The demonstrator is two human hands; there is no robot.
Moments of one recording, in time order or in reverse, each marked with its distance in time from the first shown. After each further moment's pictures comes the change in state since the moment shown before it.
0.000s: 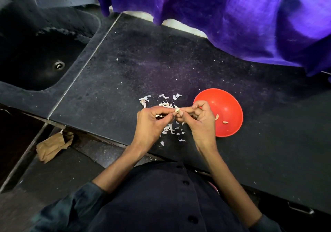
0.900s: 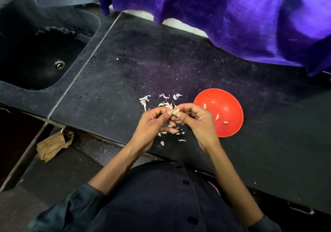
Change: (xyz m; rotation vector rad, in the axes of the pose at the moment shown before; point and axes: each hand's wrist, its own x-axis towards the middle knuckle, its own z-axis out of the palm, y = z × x) left_hand -0.002 -0.002 -0.001 -0.467 -0.235 -0.329; right_hand 0.005 -0.004 -0.006 -0.129 -0.174 0.081
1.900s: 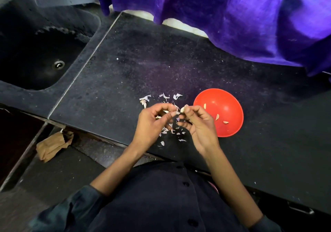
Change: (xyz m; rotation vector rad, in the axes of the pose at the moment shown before) left_hand 0.002 0.002 0.002 0.291 0.144 0.277; right_hand -0.005 0.005 0.005 0.418 0.151 0.152
